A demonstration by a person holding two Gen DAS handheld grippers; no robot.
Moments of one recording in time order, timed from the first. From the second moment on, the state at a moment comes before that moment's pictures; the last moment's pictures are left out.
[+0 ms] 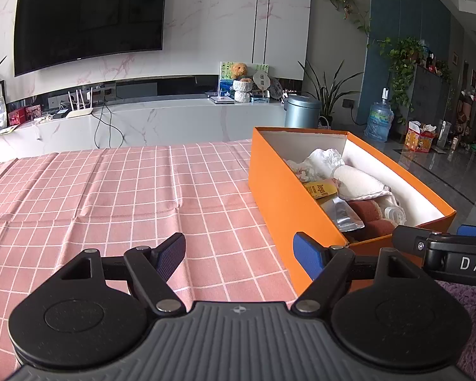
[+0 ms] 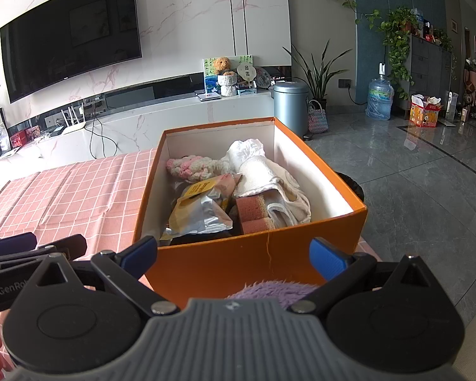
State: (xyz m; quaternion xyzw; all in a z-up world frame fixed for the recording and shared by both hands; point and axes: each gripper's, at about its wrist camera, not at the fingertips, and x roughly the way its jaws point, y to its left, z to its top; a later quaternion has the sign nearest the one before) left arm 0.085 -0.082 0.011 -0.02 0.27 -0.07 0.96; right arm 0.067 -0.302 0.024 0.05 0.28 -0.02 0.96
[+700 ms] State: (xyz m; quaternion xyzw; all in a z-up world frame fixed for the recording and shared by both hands) left arm 0.087 -0.080 0.017 -0.01 0.27 -0.06 0.96; right arm 0.067 -0.302 0.024 0.05 0.28 -0.02 0.96
